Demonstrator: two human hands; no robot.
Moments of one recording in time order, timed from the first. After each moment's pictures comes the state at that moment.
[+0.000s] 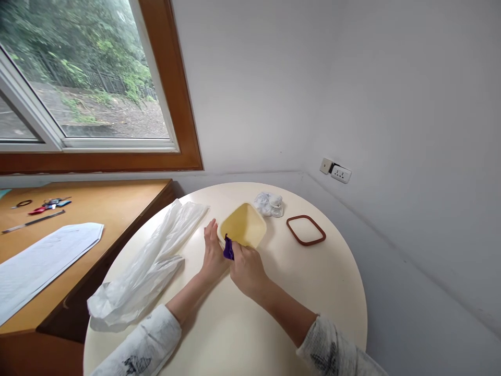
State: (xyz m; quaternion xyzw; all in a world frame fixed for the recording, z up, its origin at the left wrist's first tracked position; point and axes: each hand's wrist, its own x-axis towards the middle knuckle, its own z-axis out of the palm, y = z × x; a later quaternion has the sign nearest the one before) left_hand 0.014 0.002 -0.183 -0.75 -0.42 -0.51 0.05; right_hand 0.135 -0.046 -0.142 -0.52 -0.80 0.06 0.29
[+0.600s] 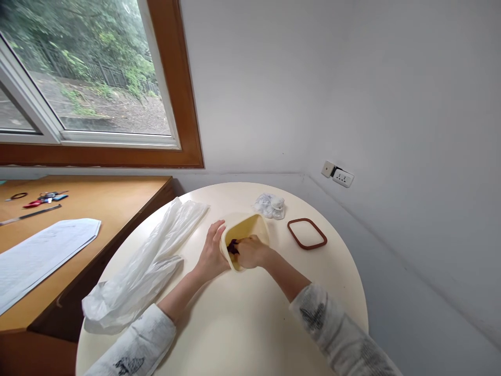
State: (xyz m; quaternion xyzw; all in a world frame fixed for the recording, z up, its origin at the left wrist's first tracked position) left_hand -0.007 0.013 -0.180 -0.82 -0.34 -0.45 0.02; right_hand 0.147 0.011 -0.124 -0.42 -0.90 0.10 -0.01
